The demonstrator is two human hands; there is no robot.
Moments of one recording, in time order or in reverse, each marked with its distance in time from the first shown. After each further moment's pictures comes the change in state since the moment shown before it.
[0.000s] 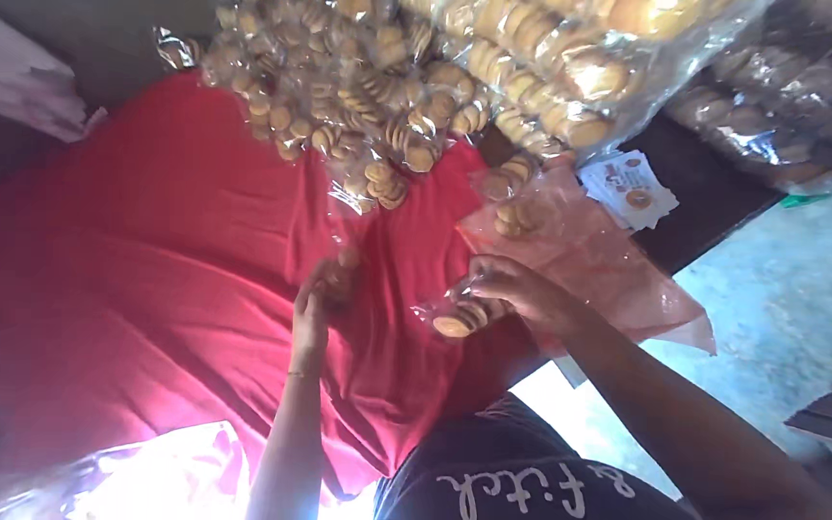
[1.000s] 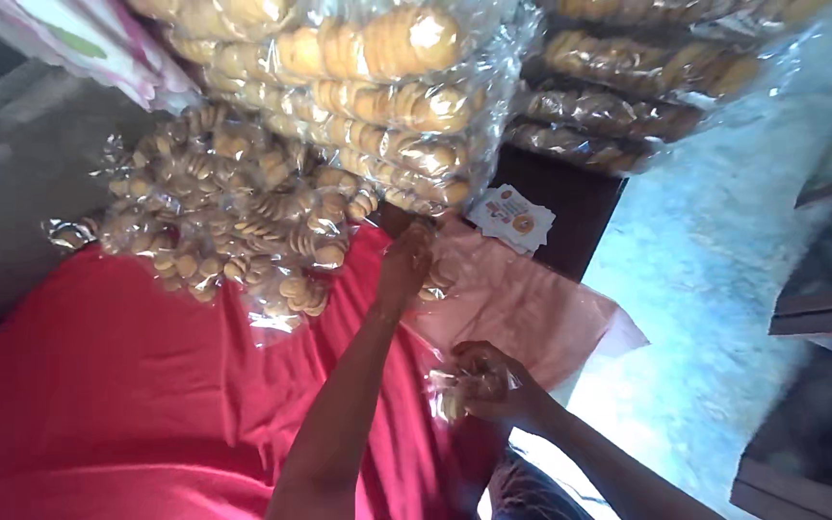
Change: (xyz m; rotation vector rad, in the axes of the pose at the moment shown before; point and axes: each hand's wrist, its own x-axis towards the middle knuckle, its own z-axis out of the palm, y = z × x) left_hand 0.135 0.090 0.285 0.658 -0.687 0.398; right_hand -0.071 0.092 -0.007 0.014 0.470 -0.370
